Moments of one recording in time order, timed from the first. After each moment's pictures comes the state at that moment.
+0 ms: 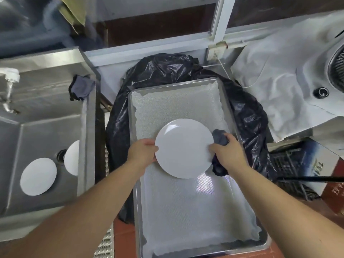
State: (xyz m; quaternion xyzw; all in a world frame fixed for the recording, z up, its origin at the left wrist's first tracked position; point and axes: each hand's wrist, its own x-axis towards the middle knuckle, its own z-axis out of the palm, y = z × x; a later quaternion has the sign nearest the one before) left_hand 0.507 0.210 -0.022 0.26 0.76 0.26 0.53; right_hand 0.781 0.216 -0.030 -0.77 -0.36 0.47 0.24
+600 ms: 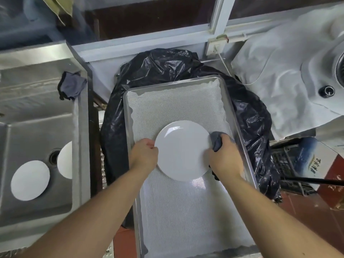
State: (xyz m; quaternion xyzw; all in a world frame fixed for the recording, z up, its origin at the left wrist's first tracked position) left_hand 0.509 0.226 -0.049 0.39 0.81 0.16 0.40; right_hand 0.752 0.220 -0.030 -0.81 -0.46 0.34 0.10
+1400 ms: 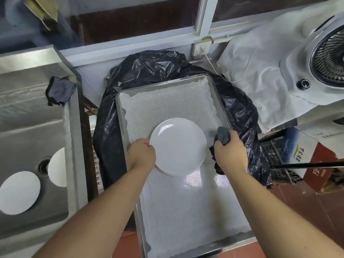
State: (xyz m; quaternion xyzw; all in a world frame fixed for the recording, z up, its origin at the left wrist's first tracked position) left_hand 0.515 0.226 -0.054 0.41 0.82 0.15 0.36; right_hand 0.776 0.205 -0.039 -0.85 -0.41 0.27 0.19
